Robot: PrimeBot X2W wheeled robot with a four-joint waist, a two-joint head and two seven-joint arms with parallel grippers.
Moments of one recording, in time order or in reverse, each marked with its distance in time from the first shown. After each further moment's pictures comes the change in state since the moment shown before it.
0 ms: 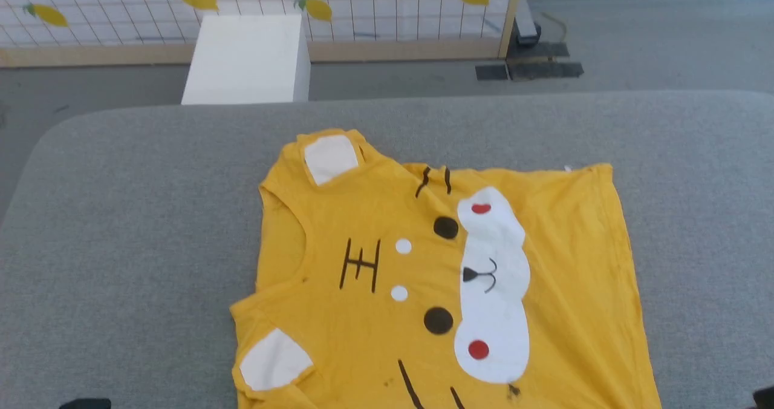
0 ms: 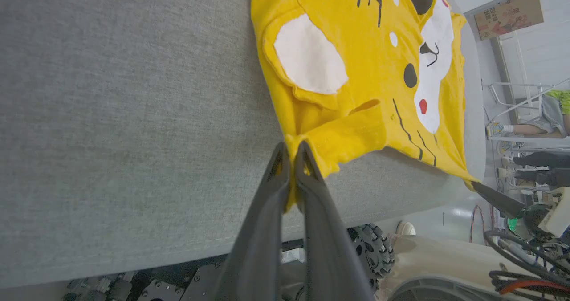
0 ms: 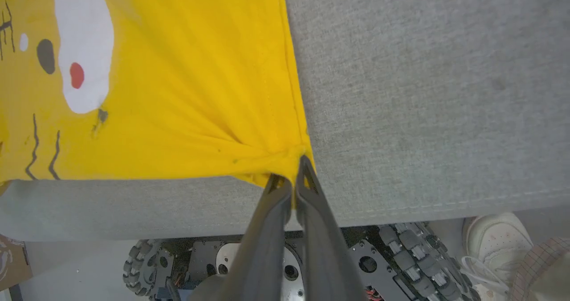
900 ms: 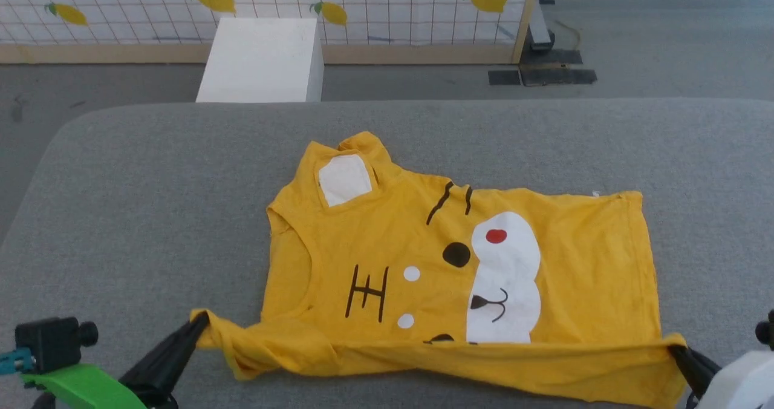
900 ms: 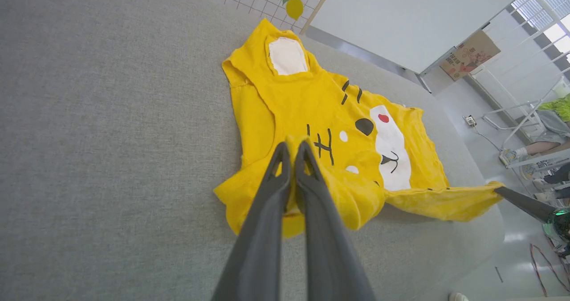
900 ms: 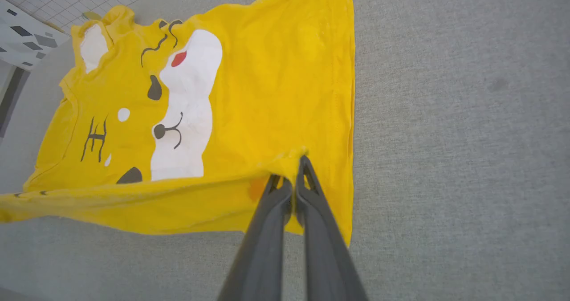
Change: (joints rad) left arm -0.099 0.008 0.118 -0.091 0.183 0.034 -0.113; right arm -0.115 -0.029 0.044 -0.093 -0.032 0.000 -0.156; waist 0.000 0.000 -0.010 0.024
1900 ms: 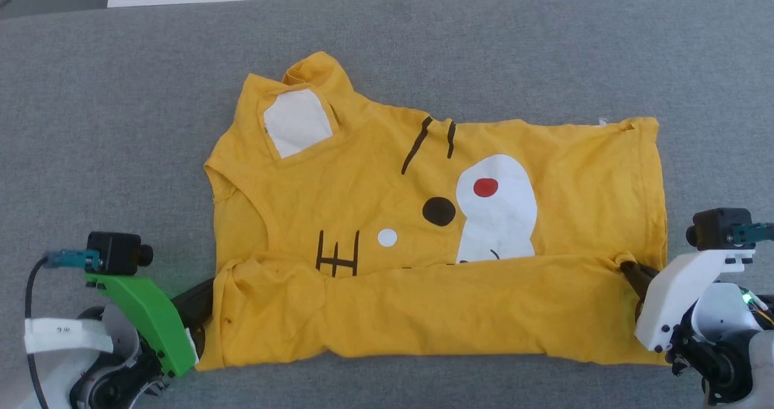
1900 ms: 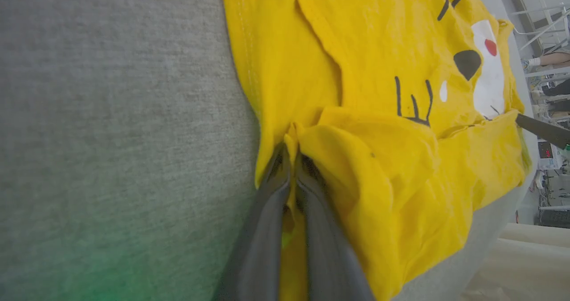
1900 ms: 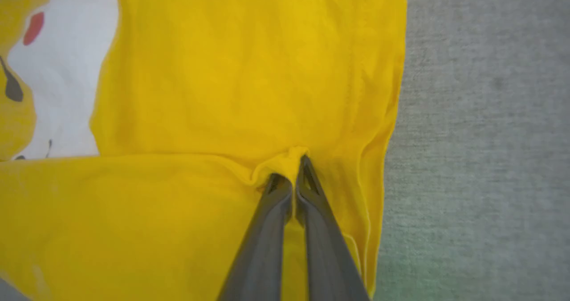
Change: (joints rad) left arm -0.373 -0.198 -0.115 0.442 0.065 -0.172 0.329; right arm -0.364 -0.041 0.146 0.300 -0.139 0.001 -0.005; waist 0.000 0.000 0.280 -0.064
